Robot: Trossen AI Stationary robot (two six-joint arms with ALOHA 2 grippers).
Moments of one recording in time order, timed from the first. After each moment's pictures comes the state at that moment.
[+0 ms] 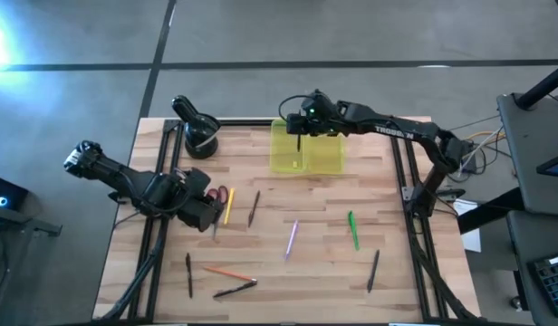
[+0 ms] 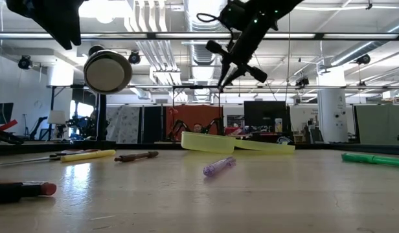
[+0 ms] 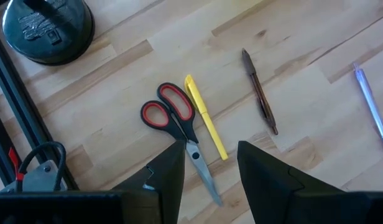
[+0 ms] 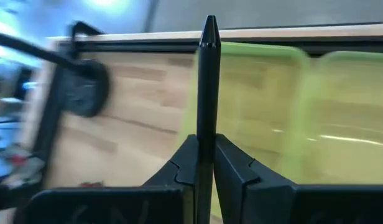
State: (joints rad) left arm -0.41 1.23 1.24 -1.43 -0.47 -1.41; right arm -0.45 1.75 1.50 -0.60 0.14 0.99
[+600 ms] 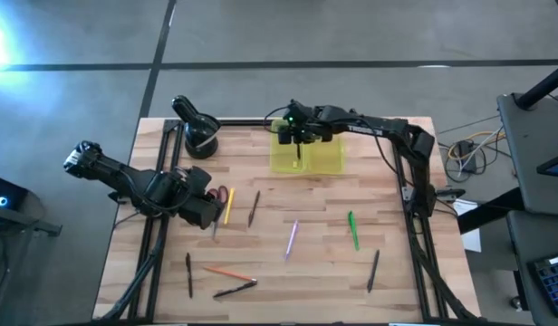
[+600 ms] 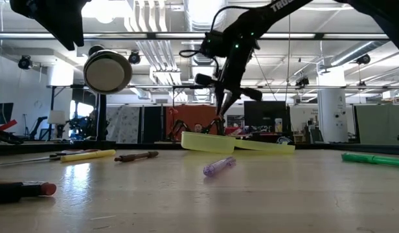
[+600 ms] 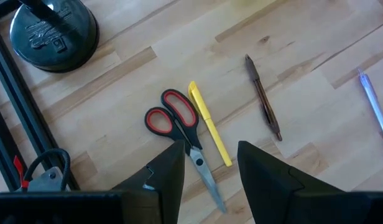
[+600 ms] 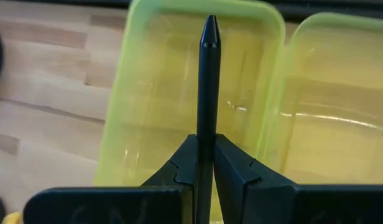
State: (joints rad) left arm -0.39 1.23 1.24 -1.43 -0.49 -1.38; right arm -0.45 2.00 1.65 -0.77 0.17 0.97
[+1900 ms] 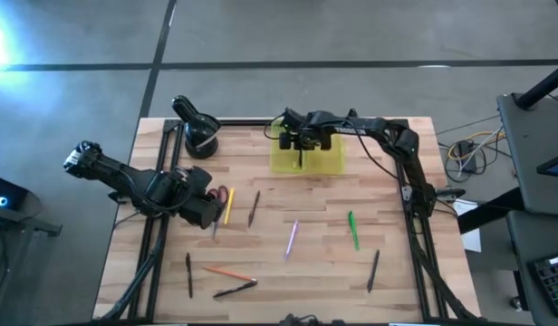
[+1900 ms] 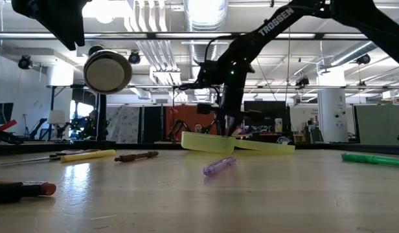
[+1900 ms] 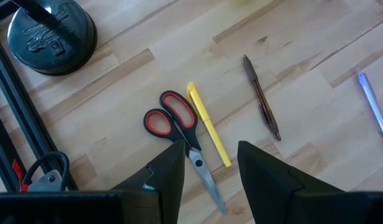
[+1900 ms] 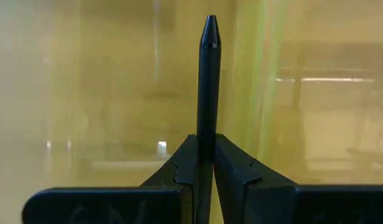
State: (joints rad) left arm -0.39 1.23 1.24 -1.42 -0.49 -1.36; right arm -0.49 2.15 1.65 -0.78 0.13 1.07
